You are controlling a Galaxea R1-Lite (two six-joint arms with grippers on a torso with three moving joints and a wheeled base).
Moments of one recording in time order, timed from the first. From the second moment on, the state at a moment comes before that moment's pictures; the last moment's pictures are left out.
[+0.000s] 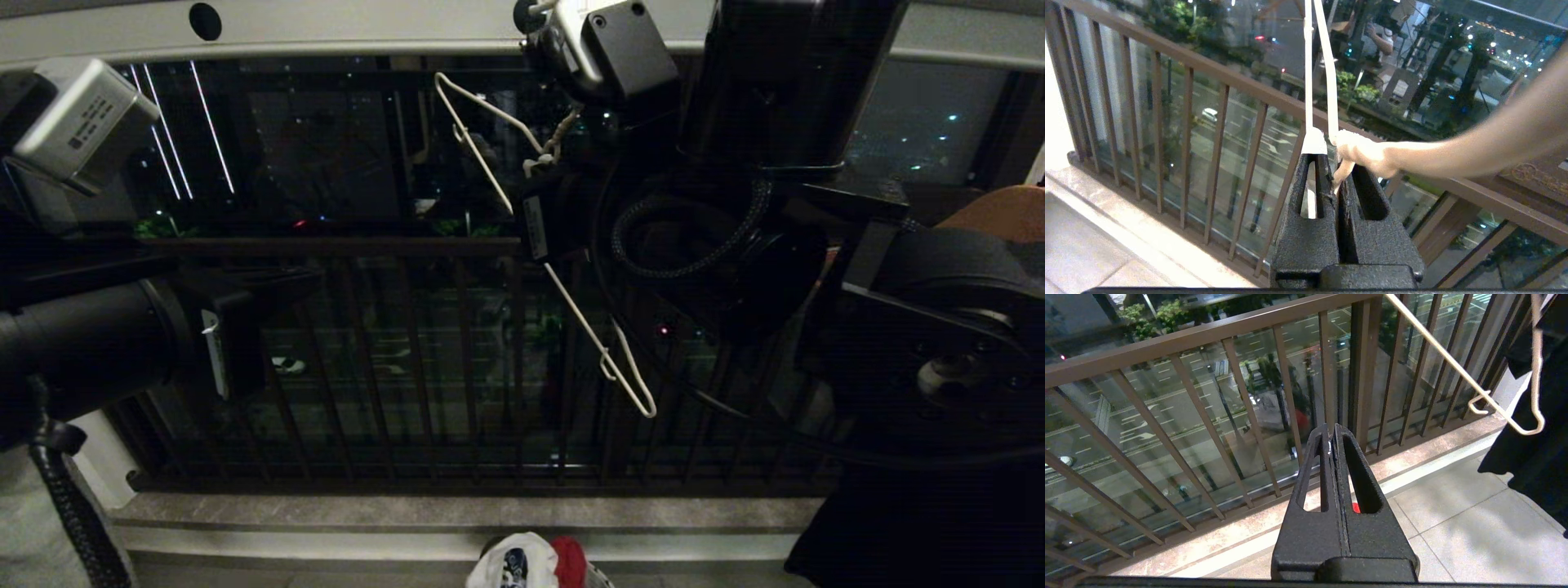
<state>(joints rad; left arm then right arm) -0.63 1.14 -0.94 -0.09 0.20 0.04 0.87 1.82 -1.47 -0.48 -0.46 -0.30</state>
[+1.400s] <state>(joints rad) -0.63 1.13 -0.94 -0.10 0.20 0.05 0.84 1.92 -1.71 -0.24 -0.45 -0.30</state>
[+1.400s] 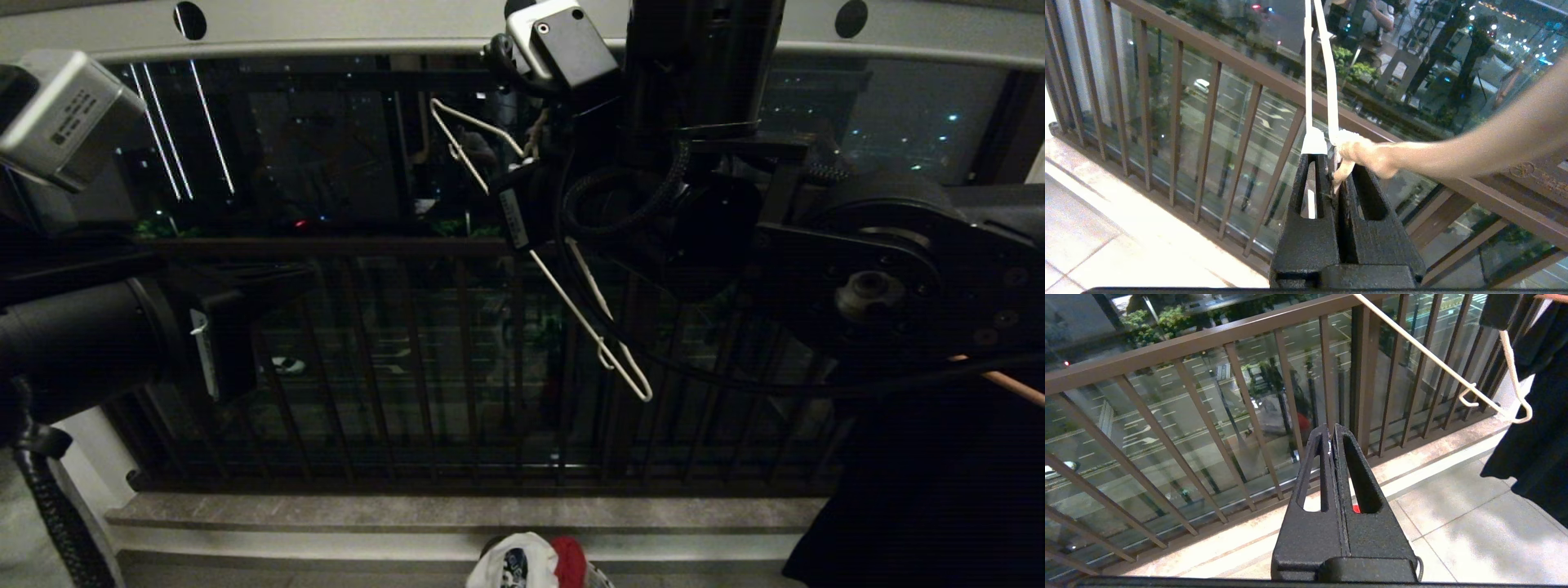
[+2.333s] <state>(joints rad) -0.63 1.14 -0.94 -0.09 0.20 0.05 0.93 1.72 -1.51 -0.25 -0.46 -0.29</state>
